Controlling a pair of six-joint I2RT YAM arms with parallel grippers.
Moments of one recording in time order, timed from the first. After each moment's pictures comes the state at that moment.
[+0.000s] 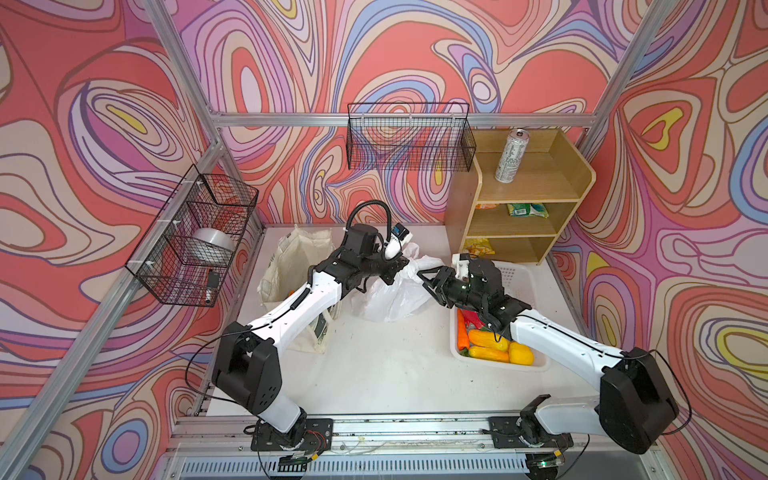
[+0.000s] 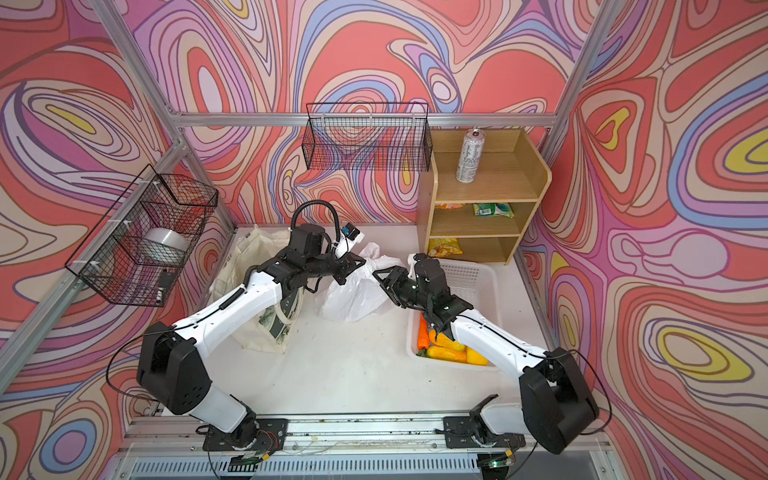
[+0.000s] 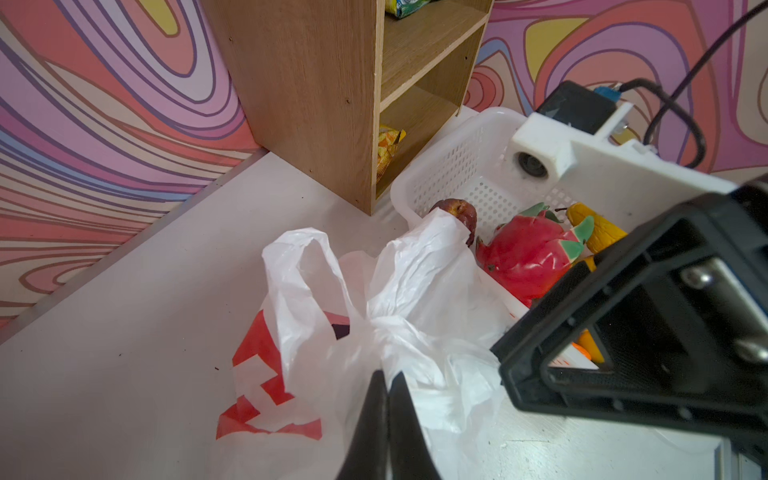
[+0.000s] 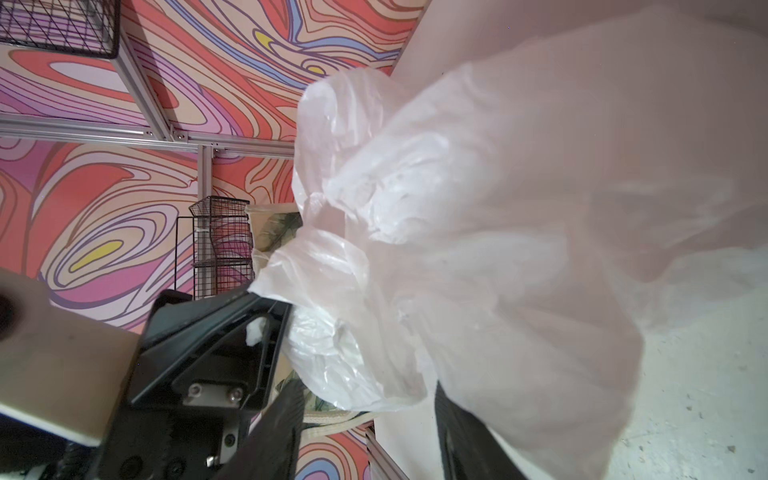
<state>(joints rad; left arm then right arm) -0.52 1.57 1.30 -0.26 0.40 0.14 0.52 1.34 0.84 0.17 -0.33 1.29</state>
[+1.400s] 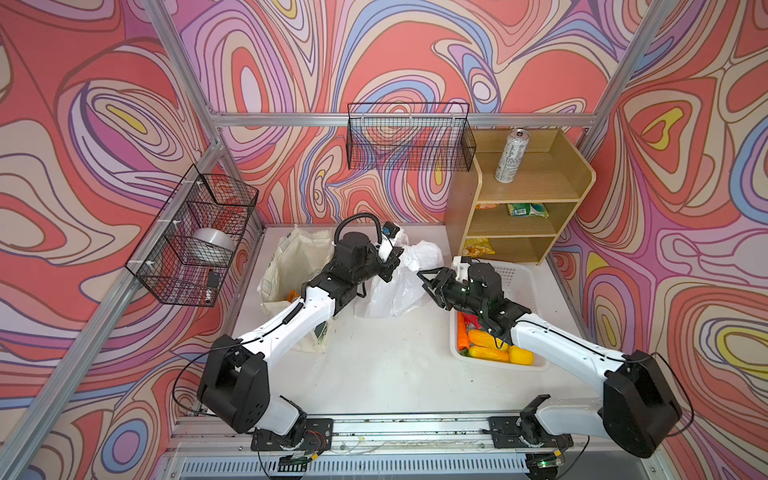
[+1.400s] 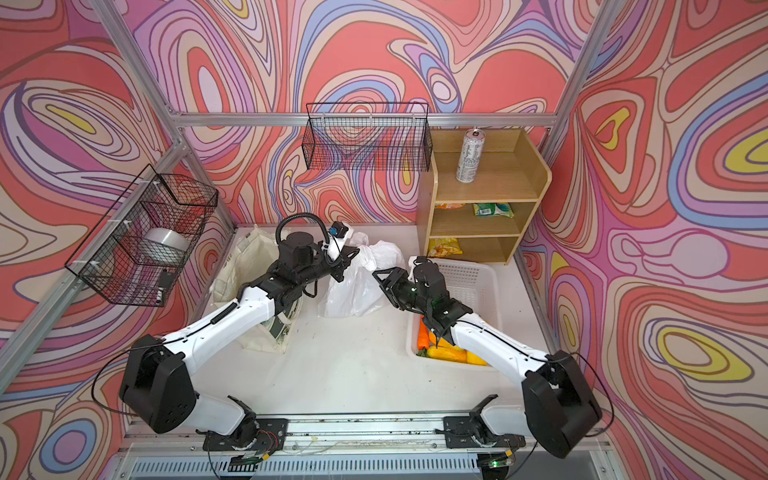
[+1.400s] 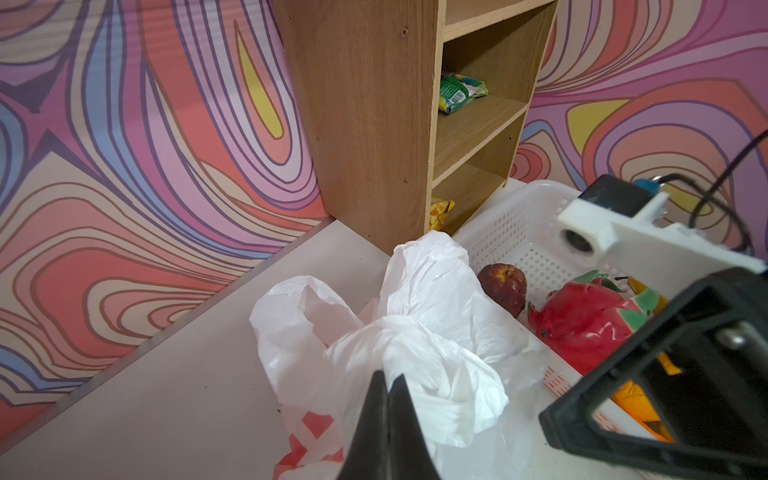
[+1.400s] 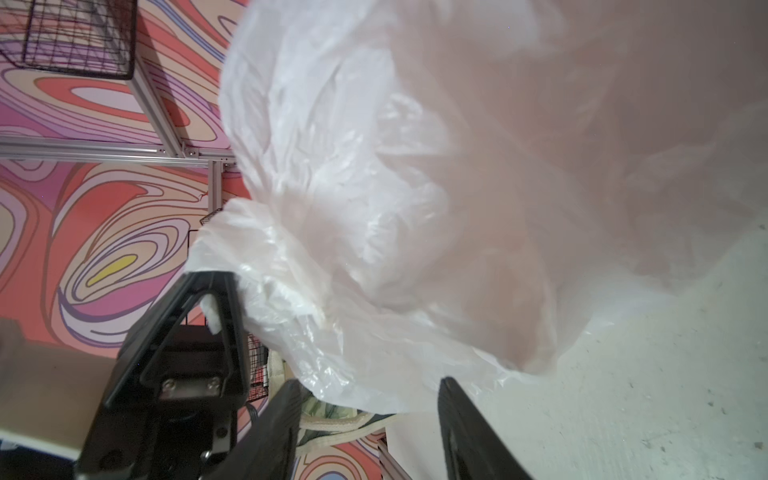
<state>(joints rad) -0.53 1.47 1.14 0.06 0.24 0.12 0.55 1.29 0.82 0.17 -0.27 1.35</state>
